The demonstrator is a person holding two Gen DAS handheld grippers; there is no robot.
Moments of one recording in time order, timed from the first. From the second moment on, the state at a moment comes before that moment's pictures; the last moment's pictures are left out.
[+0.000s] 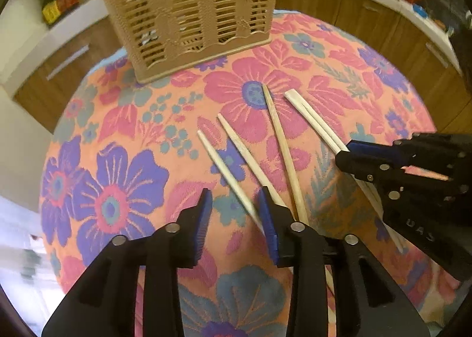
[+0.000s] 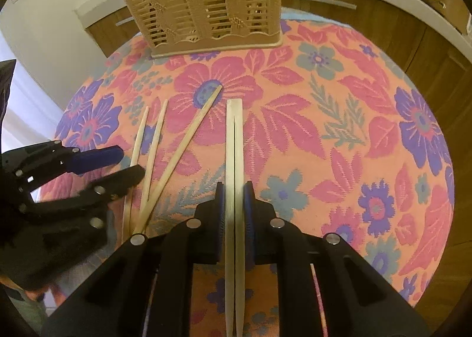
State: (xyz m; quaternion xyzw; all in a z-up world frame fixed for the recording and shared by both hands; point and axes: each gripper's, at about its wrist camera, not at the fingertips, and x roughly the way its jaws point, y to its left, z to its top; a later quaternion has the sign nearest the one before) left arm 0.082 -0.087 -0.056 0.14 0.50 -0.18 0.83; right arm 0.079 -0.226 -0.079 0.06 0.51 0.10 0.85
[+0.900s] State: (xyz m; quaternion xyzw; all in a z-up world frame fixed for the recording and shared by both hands) left arm 0.097 -0.058 -0.042 0.10 0.47 -0.20 0.85; right arm 0.099 -0.237 -0.036 0.04 0.49 0.17 0.85
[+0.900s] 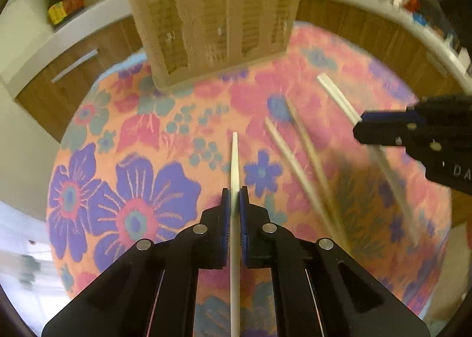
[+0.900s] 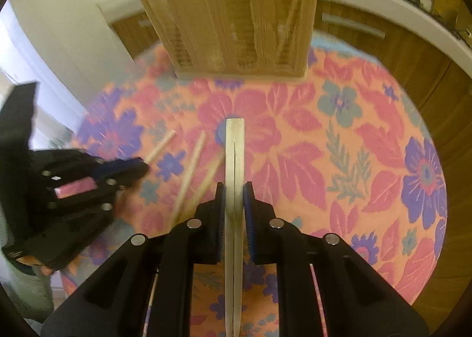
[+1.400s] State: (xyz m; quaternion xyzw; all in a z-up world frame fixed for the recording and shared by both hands) left arm 0.120 -0.008 0.161 -0.07 0.17 -0.25 0.95; right arm 0.129 -0.247 0.127 0.07 0.26 0.22 0.94
